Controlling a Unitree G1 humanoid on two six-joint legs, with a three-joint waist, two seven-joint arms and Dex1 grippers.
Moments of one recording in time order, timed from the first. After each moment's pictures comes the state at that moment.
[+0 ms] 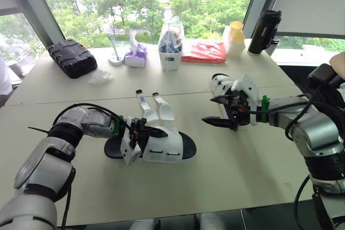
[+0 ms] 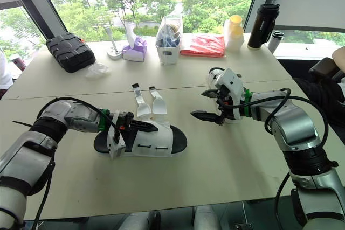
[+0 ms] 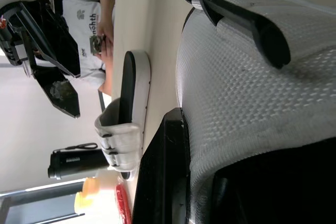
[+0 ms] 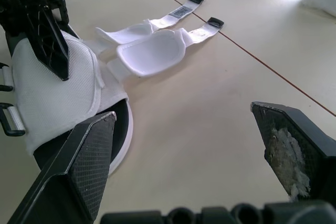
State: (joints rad) left arm -0.94 0.69 -0.49 0.83 1.02 -1.49 0.03; right arm -0.60 -0.79 0.06 -0.21 0.43 0.77 0.96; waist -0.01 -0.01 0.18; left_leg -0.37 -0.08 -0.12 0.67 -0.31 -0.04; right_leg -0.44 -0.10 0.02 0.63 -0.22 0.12
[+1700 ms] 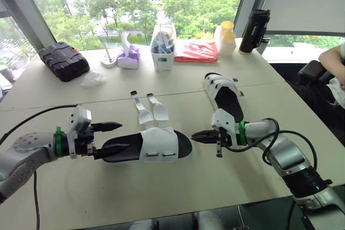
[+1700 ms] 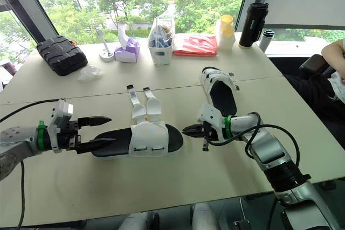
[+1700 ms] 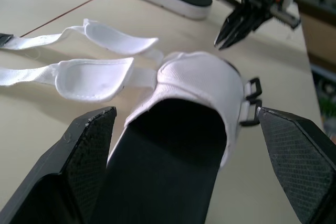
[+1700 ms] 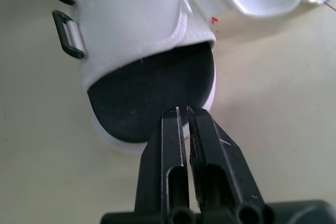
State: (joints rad) left arm -0.12 1.19 -0.17 -0.10 -1.16 0.21 -0.86; right arm -0.45 -0.65 0.26 -0.06 0.24 0.30 1.09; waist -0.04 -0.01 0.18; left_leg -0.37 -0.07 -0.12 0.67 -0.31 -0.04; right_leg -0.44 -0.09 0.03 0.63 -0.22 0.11
